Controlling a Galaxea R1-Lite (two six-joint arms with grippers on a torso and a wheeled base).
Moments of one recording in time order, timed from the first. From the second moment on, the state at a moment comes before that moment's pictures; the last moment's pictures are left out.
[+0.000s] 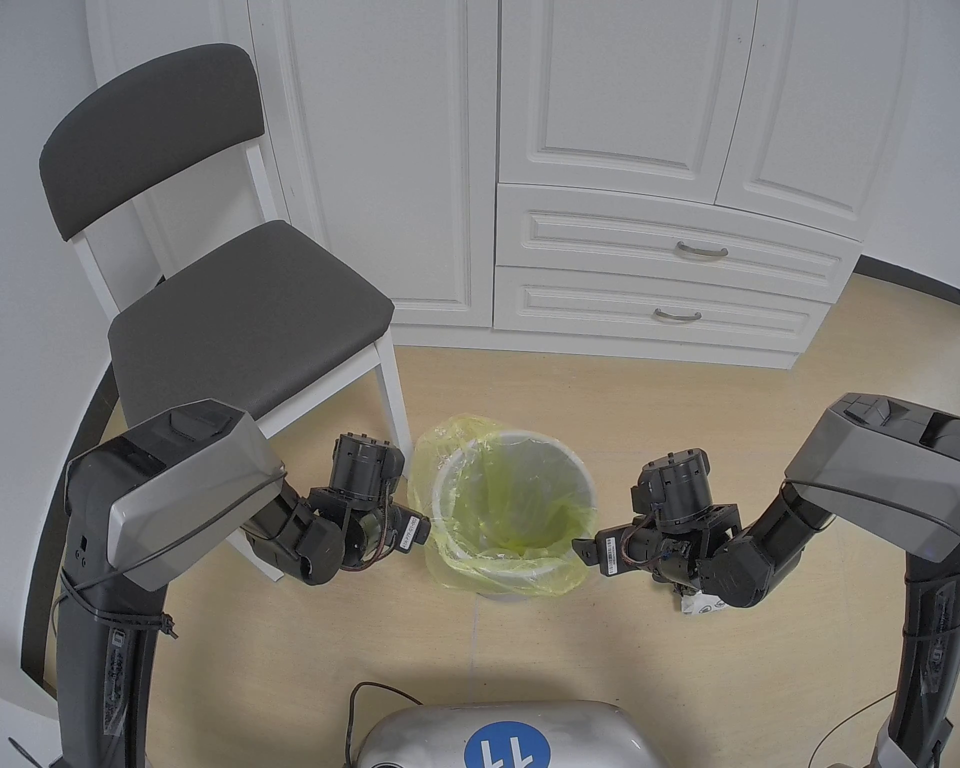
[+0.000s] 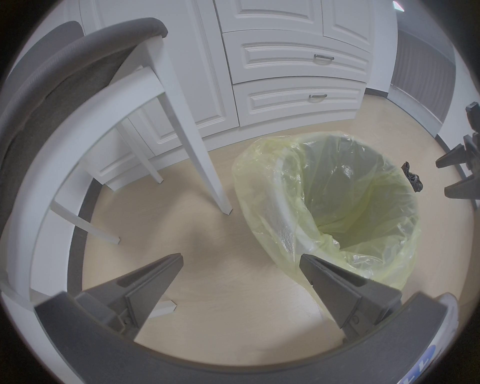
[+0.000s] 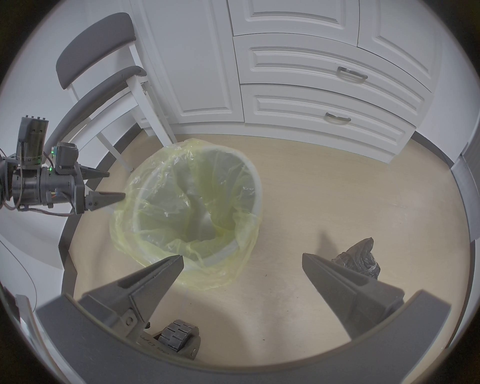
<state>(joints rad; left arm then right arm) -0.42 2.44 -1.20 -0.62 0.25 0.13 0.48 2.27 -0.91 -0.72 -0.18 0.16</state>
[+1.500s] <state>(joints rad) -0.35 2.73 -1.78 -0.12 0.11 -0.29 0.44 2.36 -0.98 -0.72 -0.19 0.16</state>
